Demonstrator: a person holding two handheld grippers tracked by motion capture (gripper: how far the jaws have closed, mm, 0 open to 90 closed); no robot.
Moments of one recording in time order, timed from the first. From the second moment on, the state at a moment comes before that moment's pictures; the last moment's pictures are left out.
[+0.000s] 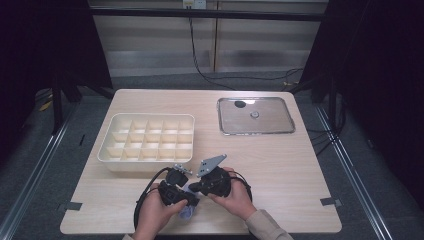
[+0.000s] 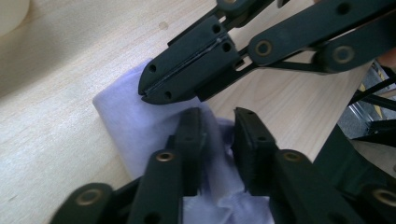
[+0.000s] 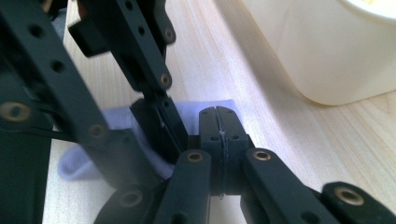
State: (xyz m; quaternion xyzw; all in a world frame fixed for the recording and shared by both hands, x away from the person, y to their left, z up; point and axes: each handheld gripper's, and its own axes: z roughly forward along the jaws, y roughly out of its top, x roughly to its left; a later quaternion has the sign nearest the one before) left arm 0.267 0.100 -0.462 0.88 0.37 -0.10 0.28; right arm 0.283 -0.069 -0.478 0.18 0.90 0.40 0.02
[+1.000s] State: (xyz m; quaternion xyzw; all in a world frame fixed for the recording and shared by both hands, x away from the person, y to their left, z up) left arm 0.260 0.118 -0.458 0.90 0.37 -0.08 0.22; right arm 0.282 -0.075 -0.483 0.19 0.90 0.39 0.02
